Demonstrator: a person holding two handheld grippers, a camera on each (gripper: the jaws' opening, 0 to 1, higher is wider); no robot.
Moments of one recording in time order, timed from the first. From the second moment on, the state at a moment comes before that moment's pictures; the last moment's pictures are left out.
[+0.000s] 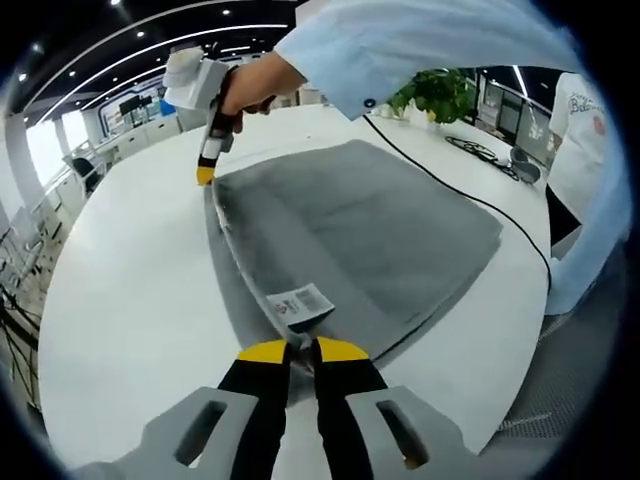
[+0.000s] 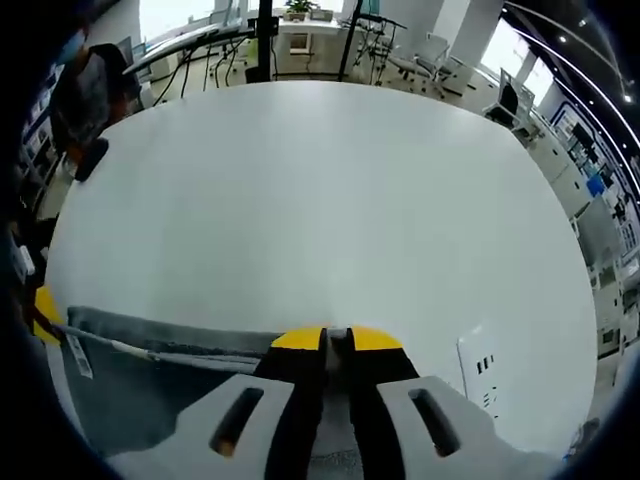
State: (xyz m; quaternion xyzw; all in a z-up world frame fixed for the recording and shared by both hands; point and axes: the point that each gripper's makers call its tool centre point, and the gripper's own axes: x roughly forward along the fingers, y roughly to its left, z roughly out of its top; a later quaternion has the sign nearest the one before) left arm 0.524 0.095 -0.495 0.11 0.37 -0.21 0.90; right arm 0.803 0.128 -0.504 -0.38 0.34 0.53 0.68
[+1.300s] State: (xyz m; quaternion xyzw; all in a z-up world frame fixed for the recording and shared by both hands) left arm 0.507 0.135 -0.494 0.11 0.39 -0.17 0.90; right arm 0.805 0.122 -0.496 -0.37 0.33 0.53 0.69
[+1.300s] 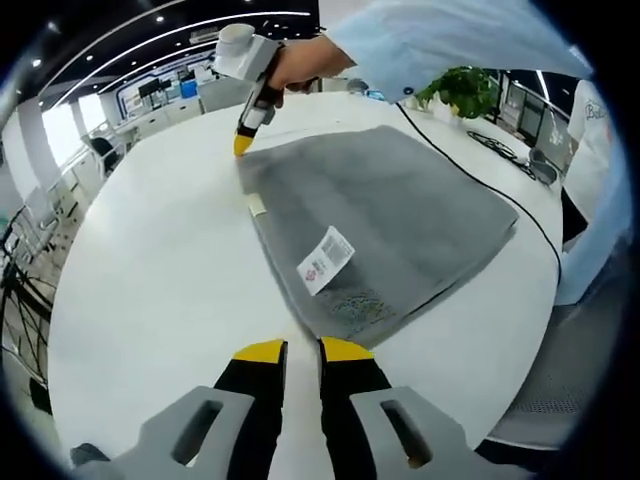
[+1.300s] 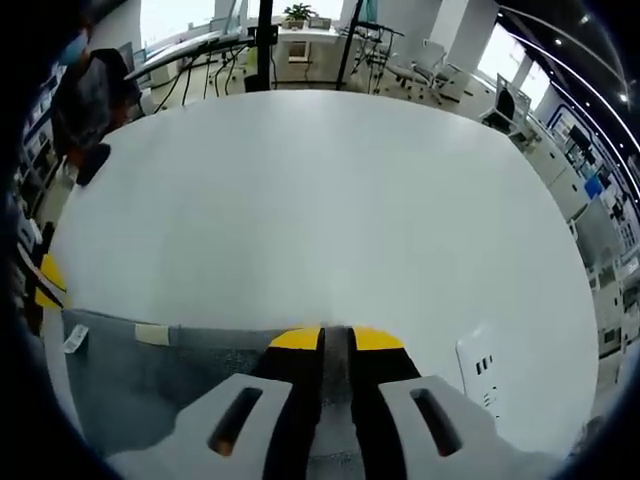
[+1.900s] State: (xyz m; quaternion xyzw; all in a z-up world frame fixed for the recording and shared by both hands) left arm 0.520 0.114 -0.465 0.12 0.36 -0.18 0.91; right arm 0.815 0.092 -0.480 -0.36 0.33 0.52 0.70
